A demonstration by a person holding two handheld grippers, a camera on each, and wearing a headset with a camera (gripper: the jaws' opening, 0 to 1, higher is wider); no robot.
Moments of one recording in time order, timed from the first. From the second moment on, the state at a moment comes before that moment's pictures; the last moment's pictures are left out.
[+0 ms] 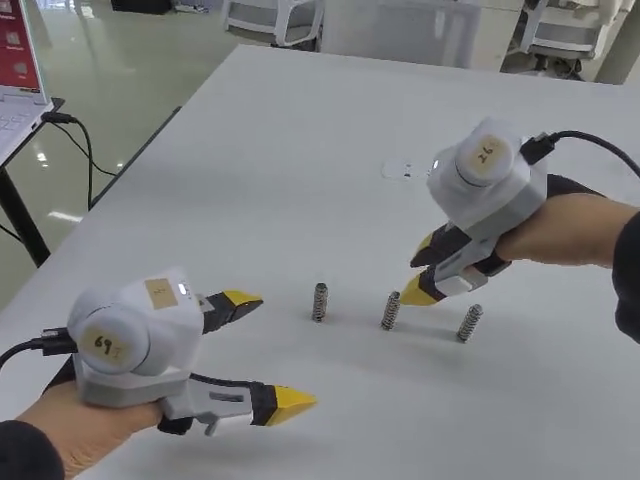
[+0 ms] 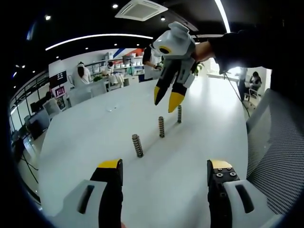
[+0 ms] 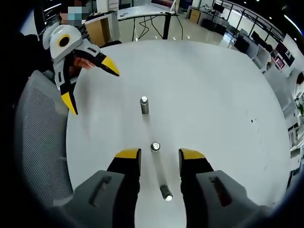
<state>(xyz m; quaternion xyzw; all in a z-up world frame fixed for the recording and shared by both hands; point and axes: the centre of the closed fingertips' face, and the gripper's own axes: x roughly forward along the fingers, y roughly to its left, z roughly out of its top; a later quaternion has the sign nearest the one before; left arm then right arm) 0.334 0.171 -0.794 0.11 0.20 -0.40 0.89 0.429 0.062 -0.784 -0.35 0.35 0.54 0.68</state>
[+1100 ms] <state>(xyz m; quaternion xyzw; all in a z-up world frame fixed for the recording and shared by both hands) 0.339 0.162 -0.796 0.12 0.20 -0.41 0.88 0.405 -0.016 -0.774 -0.24 0.30 0.47 0.79</state>
